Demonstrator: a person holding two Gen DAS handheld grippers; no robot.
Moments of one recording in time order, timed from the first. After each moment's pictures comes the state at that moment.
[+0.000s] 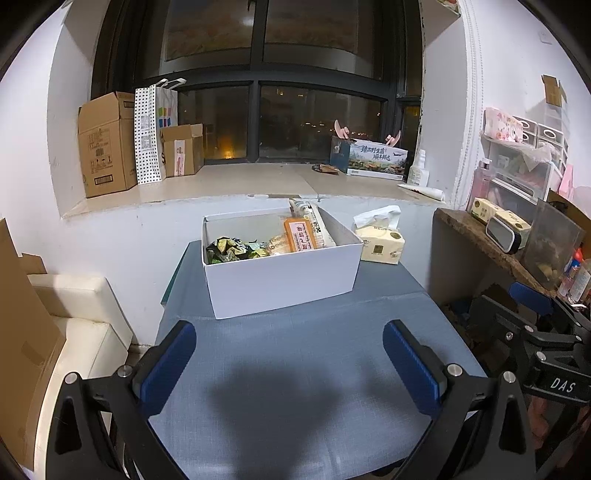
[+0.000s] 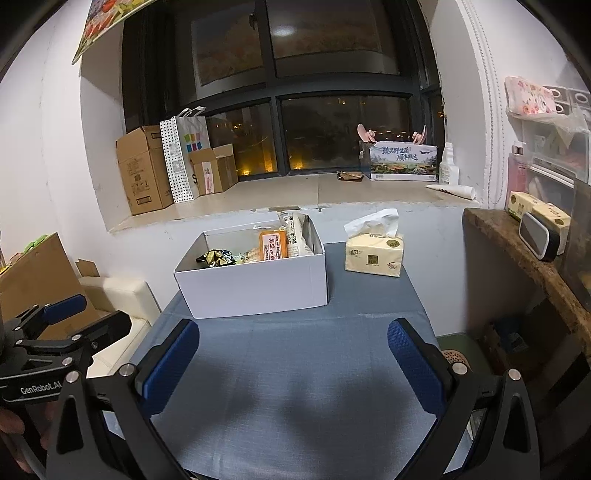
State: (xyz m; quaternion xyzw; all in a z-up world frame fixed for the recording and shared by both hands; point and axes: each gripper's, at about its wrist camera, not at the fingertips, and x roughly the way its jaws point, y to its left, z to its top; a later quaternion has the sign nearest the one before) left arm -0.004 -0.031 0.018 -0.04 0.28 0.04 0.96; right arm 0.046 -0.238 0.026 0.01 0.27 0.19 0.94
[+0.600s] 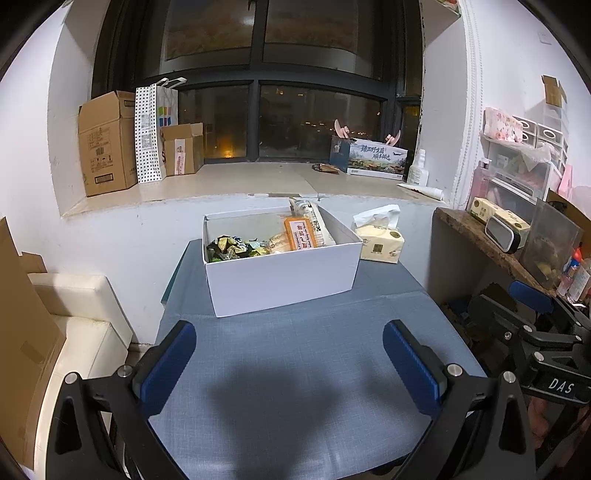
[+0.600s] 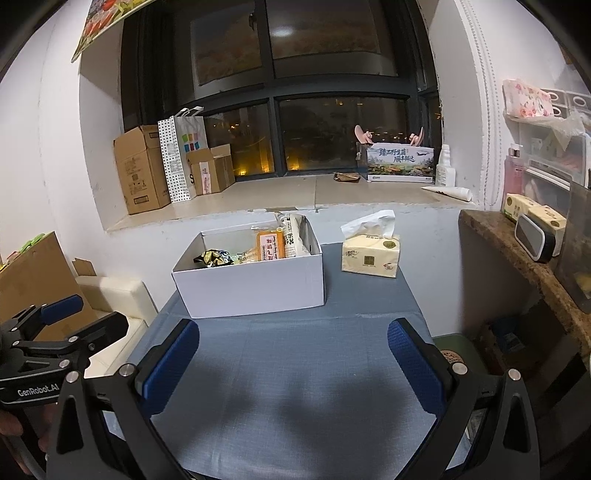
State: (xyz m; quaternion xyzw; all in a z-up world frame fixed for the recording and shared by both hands) left arm -0.006 -0.031 0.018 -0.05 0.28 0.04 0.96; right arm 0.042 -0.237 0.027 0.00 0.27 0.19 0.95
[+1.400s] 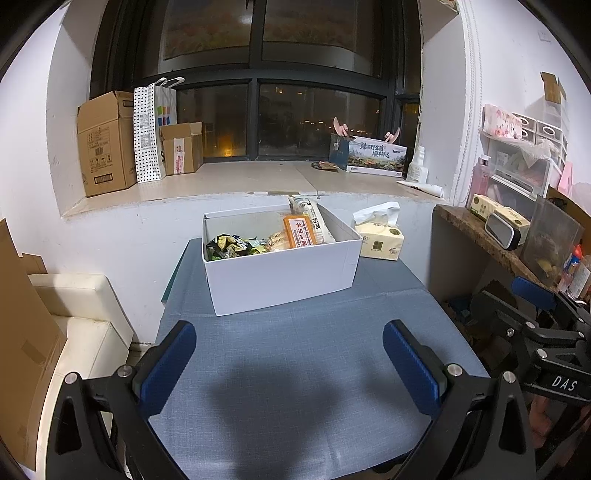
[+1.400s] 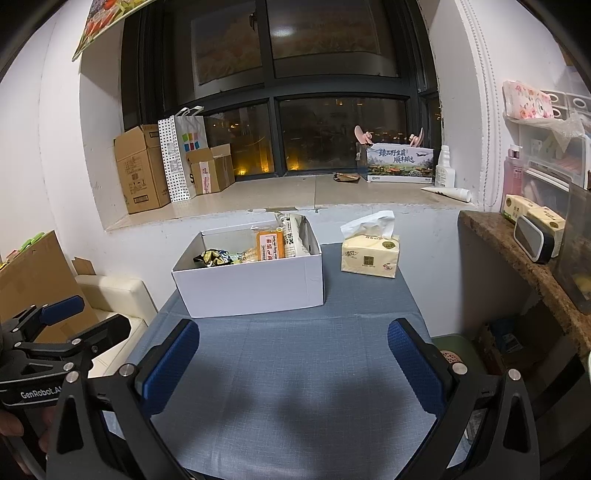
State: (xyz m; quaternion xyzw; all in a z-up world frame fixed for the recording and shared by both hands) left arm -0.007 -0.032 0.018 -0.04 0.29 0.04 0.96; right arm 0.042 -0.237 0.028 0.00 0.27 0.18 0.95
